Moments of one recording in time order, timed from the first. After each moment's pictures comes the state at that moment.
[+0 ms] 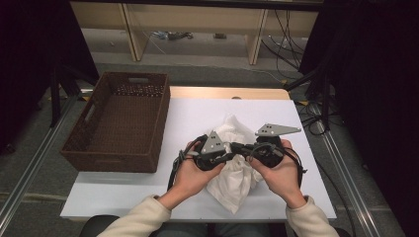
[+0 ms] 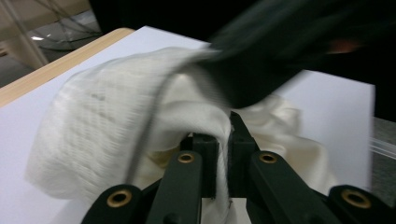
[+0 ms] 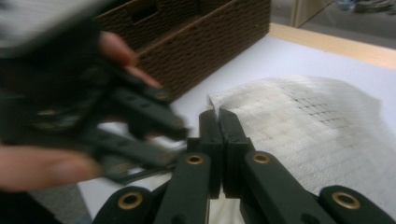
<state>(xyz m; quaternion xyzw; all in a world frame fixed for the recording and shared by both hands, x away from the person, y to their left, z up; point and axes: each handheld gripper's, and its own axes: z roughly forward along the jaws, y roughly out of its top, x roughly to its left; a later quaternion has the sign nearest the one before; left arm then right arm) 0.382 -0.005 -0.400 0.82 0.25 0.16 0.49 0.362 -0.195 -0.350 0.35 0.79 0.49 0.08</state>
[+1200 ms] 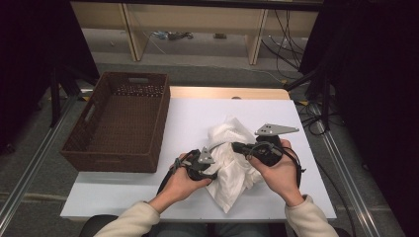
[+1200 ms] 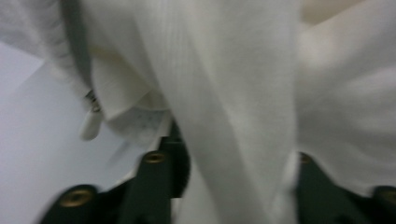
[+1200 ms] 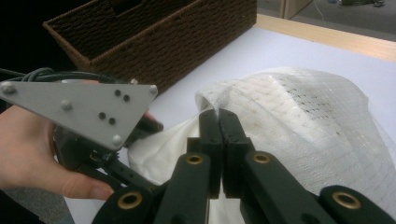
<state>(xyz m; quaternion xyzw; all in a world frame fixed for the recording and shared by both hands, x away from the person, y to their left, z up) 0.379 0.019 -0.457 0.89 0.24 0.09 0.39 0.372 -0.199 -0.360 0.37 0.79 0.48 0.10</state>
